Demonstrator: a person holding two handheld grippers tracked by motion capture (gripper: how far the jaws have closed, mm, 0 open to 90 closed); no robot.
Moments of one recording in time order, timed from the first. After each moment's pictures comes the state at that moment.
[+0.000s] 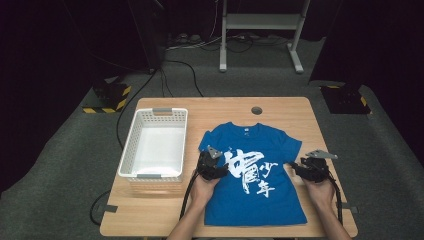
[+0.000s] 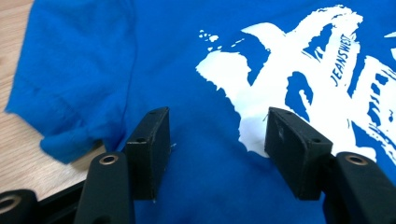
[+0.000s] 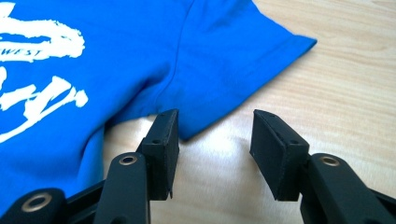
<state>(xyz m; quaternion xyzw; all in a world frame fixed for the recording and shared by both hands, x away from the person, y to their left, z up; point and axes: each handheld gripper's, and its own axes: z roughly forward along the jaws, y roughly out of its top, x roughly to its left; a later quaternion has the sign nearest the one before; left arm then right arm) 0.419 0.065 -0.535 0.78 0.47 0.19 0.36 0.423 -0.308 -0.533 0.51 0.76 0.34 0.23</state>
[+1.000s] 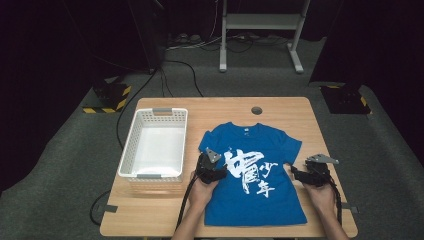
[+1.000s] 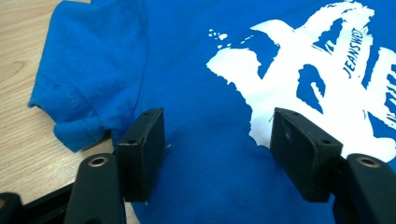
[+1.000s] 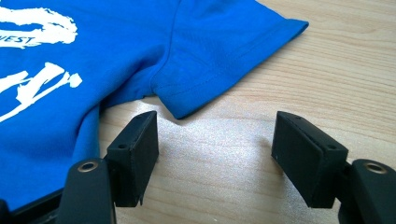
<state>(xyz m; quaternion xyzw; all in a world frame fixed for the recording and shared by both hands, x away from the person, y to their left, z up) 0.414 0.066 -0.540 0.78 0.47 0.21 0.36 0.414 -0.311 -0.538 0.52 0.75 0.34 0.23</state>
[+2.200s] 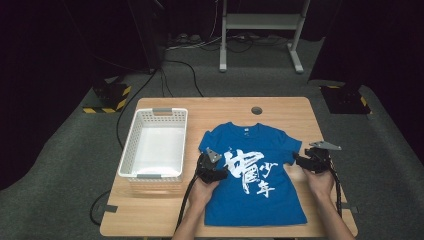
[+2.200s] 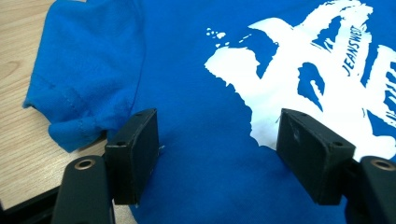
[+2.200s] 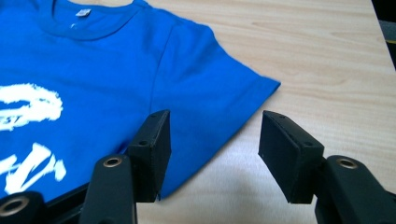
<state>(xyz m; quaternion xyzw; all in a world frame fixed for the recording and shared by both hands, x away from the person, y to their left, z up) 0.415 0.066 -0.540 0.78 0.46 0.21 0.36 0.449 -0.309 -0.512 0.54 0.72 0.35 0.24</state>
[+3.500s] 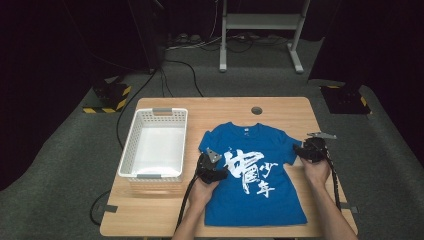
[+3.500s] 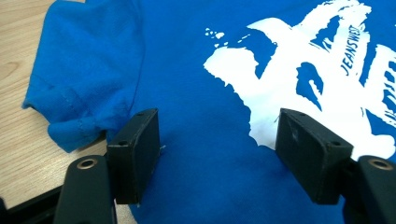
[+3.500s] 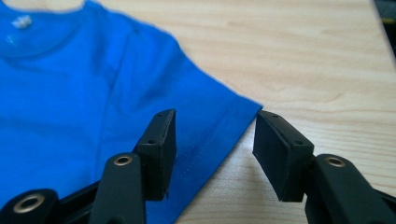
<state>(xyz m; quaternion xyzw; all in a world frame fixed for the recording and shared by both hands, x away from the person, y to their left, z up) 0.414 0.065 -0.540 0.78 0.46 0.21 0.36 0.492 -0.311 -0.523 0.58 0.71 0.32 0.23</state>
